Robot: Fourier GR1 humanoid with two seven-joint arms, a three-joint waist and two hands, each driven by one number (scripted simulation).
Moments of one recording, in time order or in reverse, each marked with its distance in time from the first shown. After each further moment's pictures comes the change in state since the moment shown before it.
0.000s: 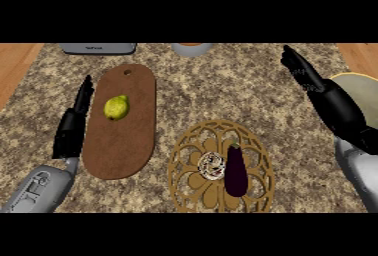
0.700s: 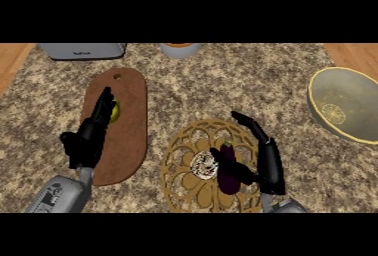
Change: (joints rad) left arm 0.063 -0.102 -0.015 -0.082 0.129 -0.068 0.094; right arm 0.297 0.376 0.245 -0.040 0.369 -0.679 0.206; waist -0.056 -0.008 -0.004
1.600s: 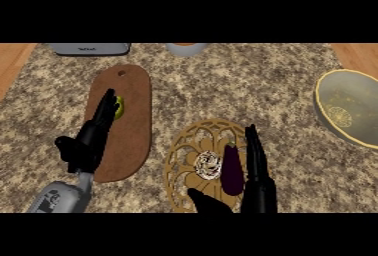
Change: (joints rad) left arm 0.035 -0.005 -0.004 -0.085 -0.007 -0.033 0.049; right arm 0.178 0.112 0.252 -0.332 0.774 -0.108 0.719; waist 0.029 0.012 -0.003
